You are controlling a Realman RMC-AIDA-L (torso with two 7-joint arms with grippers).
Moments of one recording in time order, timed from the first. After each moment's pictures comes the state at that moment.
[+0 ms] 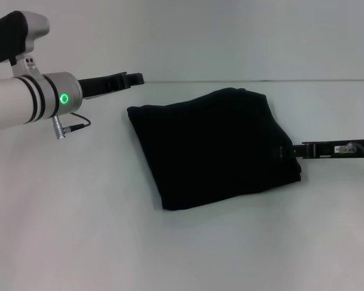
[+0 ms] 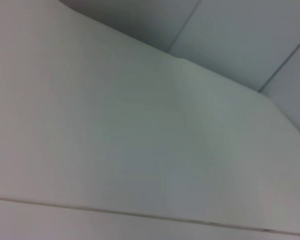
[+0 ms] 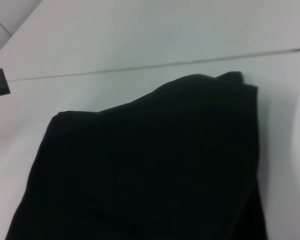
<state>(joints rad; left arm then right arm) -0.86 -2.09 0.67 0.47 2.09 0.73 -2.13 0.75 1.99 -0.73 -0.45 -2.24 -1.04 2.07</state>
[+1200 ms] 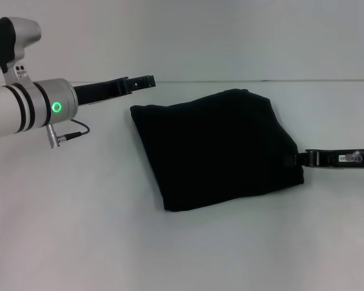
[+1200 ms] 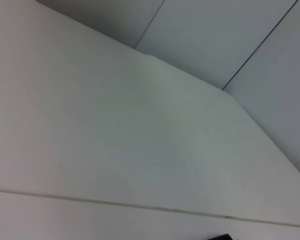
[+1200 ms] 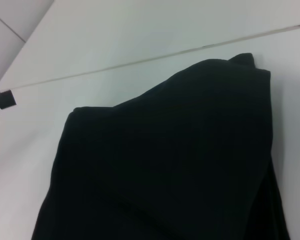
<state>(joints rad) -0.78 -2.12 0.67 0.61 2.07 0.89 -2.13 0.72 1.98 -0.69 -0.44 -2.22 -1.12 2.09</state>
